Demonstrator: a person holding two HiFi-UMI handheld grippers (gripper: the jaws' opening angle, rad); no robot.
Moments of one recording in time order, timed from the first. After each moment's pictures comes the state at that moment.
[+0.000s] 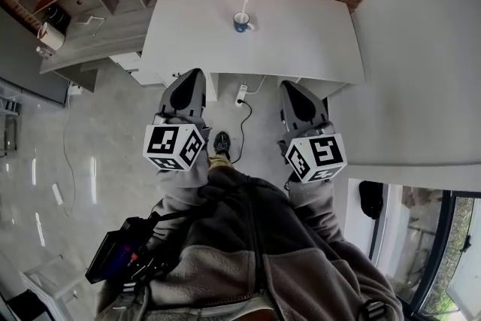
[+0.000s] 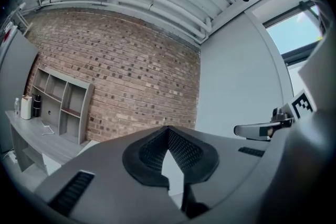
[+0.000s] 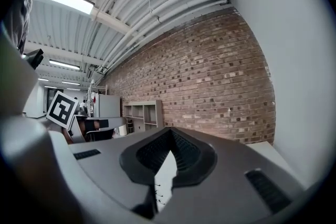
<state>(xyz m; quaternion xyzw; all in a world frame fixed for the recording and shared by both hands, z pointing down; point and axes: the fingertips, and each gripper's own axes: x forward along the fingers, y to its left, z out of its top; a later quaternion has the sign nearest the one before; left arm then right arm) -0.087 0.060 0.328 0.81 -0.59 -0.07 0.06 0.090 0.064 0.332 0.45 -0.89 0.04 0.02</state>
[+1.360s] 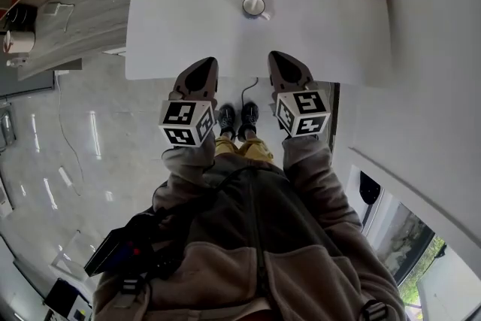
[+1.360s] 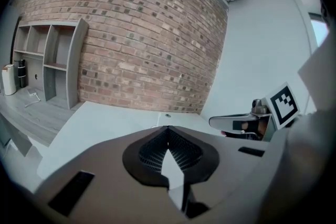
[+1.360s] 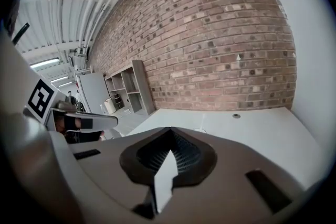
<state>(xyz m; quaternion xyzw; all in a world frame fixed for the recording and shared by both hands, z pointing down) -0.121 -0.169 0.503 0.80 -0.55 0.08 0.24 0.011 -0.199 0.511 0.43 -0.87 0.19 0.16</state>
